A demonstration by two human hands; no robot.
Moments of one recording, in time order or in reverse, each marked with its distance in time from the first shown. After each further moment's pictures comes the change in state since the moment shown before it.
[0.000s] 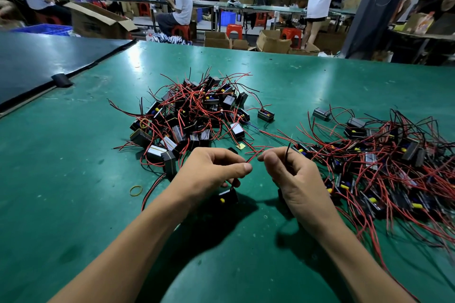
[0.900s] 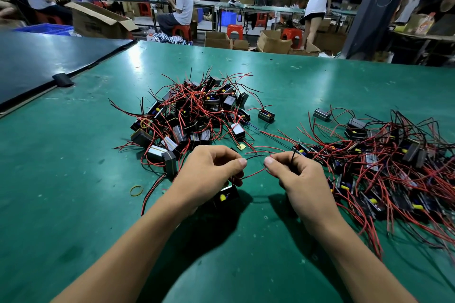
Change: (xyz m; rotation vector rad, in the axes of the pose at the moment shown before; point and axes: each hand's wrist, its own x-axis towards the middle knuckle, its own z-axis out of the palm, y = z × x) left_hand 0.000 0.002 0.005 0.118 0.084 0.024; right_hand 0.004 0.007 -0.004 -0.028 0.108 0.095
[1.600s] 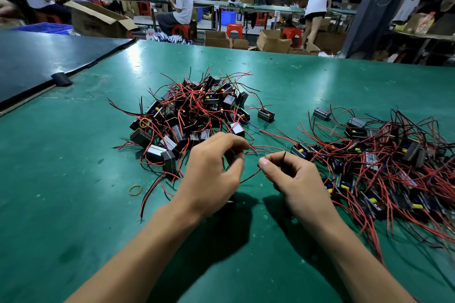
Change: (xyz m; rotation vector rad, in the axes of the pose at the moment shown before) left_hand -0.007 0.004 0.011 0.424 0.273 0.599; right_hand -0.001 0.000 0.001 0.029 -0.101 -0.059
